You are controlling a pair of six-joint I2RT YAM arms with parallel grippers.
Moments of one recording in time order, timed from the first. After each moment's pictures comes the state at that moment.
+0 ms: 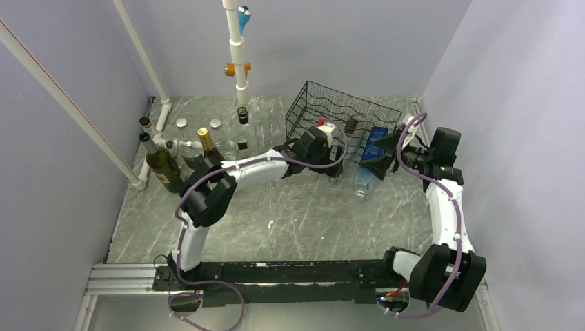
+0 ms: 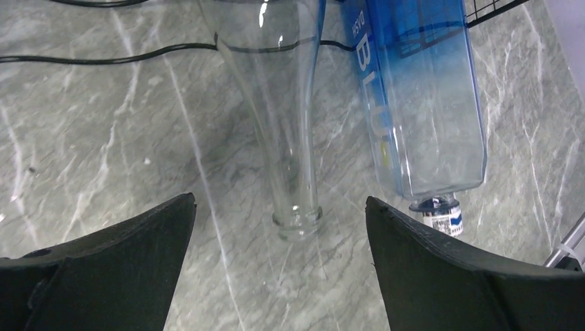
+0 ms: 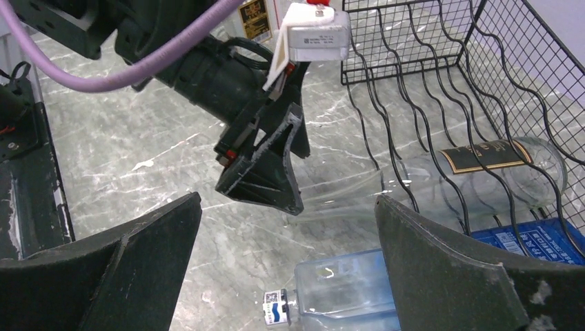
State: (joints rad) left arm -0.87 2.03 1.54 -0.13 0.03 -0.44; right arm -0.29 1.11 0.89 -0.34 -1.26 -0.45
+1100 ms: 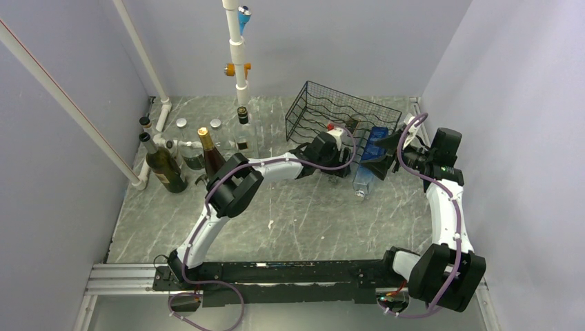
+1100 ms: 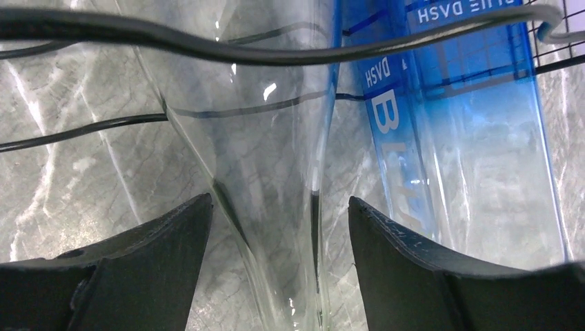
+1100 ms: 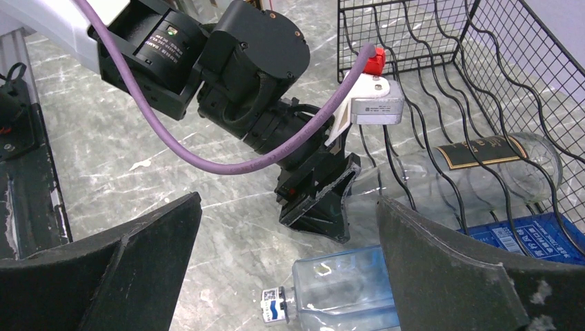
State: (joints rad) left arm -0.87 2.32 1.71 0.02 0.09 -0.46; right arm -0.30 1.11 0.89 -0.34 -1.26 -0.45
